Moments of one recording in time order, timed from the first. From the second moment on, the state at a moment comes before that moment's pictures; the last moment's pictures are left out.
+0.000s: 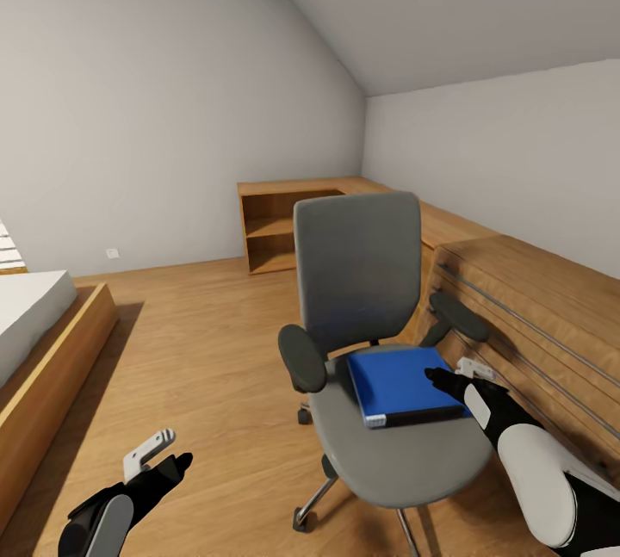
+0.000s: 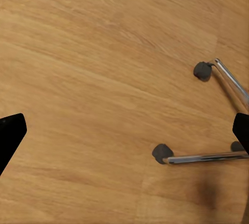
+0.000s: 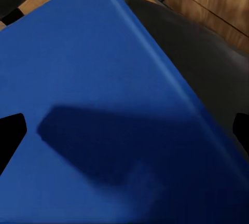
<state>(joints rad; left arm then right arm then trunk) -0.09 -0.02 0.19 -1.44 0.61 0.68 0.38 -0.86 -0.12 -0.50 -0.31 0.09 0.25 0.09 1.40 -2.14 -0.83</state>
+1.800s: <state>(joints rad) -0.09 -0.02 0.19 -1.44 0.61 0.68 0.37 -0.86 -0.12 -0.50 -0.31 0.09 0.25 0.09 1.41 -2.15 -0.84</state>
